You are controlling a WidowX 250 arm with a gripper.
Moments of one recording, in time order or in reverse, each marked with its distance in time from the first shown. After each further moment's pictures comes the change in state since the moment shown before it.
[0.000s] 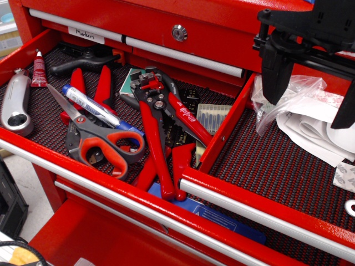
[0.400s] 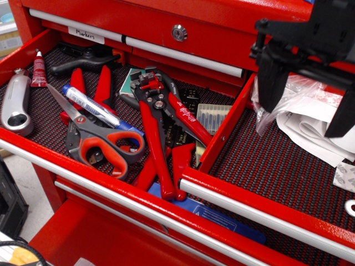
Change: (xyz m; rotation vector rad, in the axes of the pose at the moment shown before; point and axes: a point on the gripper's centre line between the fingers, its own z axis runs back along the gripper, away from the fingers) arm -0.003 0.007 -0.009 0.014 0.034 0.024
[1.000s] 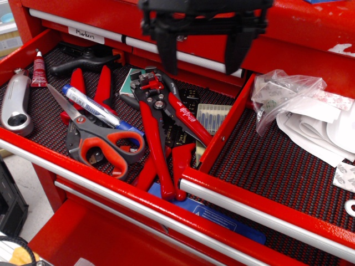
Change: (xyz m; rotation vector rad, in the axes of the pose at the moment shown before) arm 0.010 0.100 0.001 0.055 -0.171 0.636
